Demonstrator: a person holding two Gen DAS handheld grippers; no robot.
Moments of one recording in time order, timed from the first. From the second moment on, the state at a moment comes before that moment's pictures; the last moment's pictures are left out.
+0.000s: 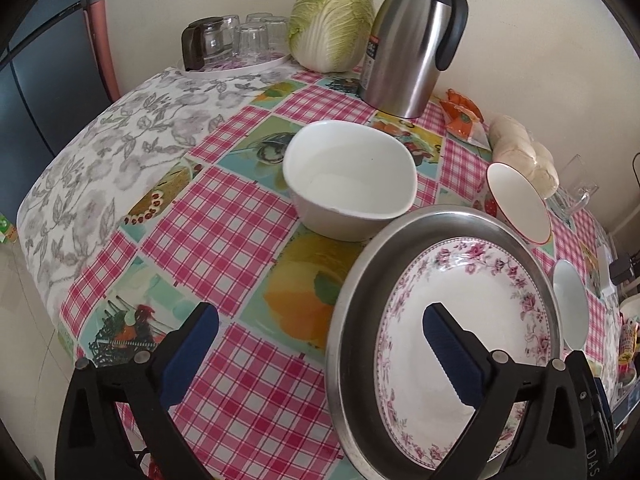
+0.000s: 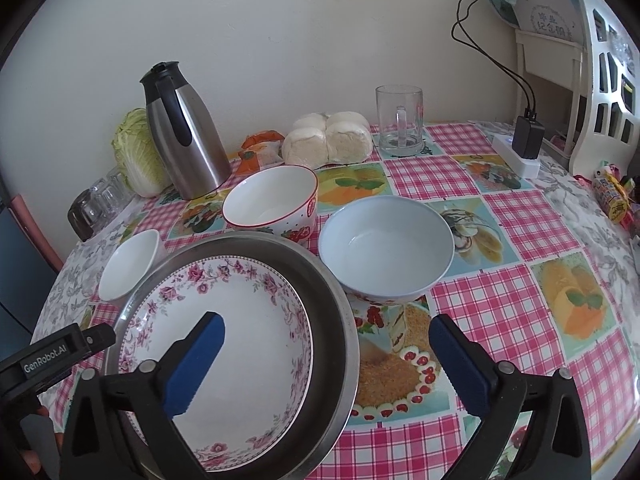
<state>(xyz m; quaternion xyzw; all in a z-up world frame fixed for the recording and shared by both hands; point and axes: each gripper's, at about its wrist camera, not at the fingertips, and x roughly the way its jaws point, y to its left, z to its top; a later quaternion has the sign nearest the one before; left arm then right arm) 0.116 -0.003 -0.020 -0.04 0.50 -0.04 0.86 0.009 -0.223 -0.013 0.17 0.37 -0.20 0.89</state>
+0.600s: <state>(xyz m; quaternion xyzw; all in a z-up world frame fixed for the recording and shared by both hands) 0.129 -0.017 -0.013 -0.03 0.49 -0.06 0.87 0.006 -0.226 -0.012 0.16 0.36 -0.21 0.90</state>
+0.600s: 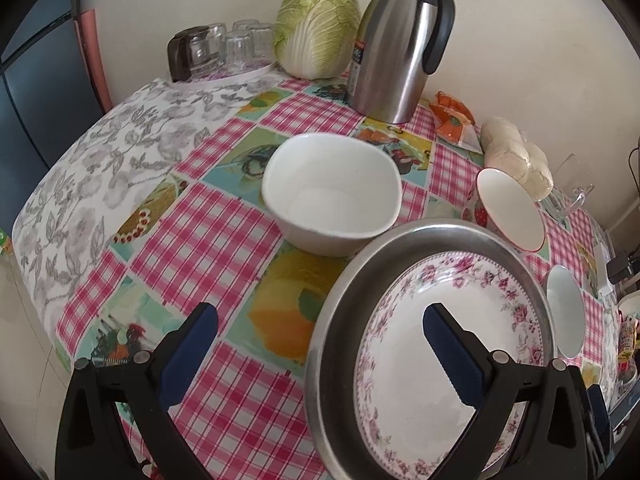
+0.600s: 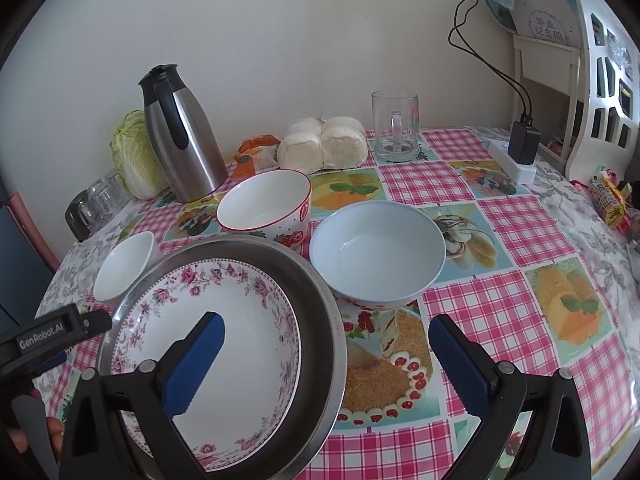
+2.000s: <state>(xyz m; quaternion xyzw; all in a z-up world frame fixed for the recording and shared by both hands) 0.243 -0.122 0.068 0.04 0.39 -0.25 0.89 0.126 -0.321 0.055 0.14 0.38 -0.15 0.90</state>
